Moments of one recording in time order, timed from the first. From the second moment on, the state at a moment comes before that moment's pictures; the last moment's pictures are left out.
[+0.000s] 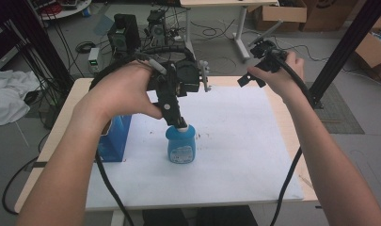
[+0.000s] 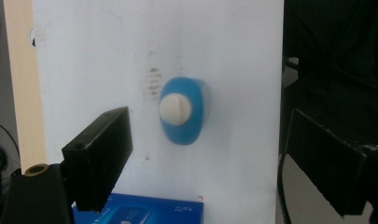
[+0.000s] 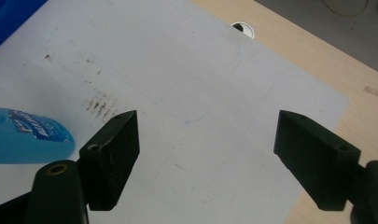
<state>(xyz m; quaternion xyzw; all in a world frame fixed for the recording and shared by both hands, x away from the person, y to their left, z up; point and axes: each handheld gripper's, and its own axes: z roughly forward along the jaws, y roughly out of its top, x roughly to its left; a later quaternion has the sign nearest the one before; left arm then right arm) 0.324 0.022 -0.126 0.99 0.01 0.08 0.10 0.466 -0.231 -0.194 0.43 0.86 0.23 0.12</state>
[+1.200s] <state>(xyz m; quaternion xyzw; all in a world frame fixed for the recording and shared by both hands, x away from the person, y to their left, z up) 0.318 0.026 -0.114 0.99 0.02 0.09 0.09 0.465 -0.238 -0.184 0.43 0.86 0.24 0.11</state>
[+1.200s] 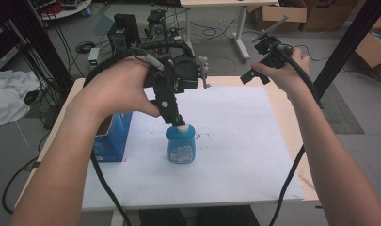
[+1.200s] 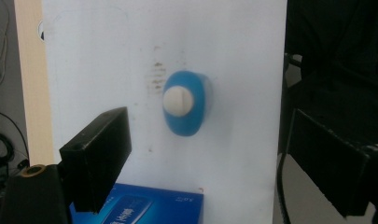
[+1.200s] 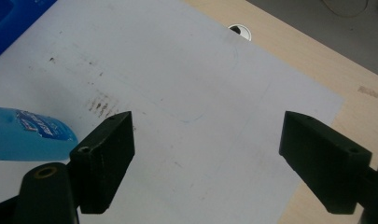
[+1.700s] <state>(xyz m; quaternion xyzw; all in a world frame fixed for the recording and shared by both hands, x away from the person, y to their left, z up) 0.330 0.022 -0.126 0.99 0.03 0.08 0.08 0.464 -0.236 -0.187 0.42 0.87 0.24 0.12</state>
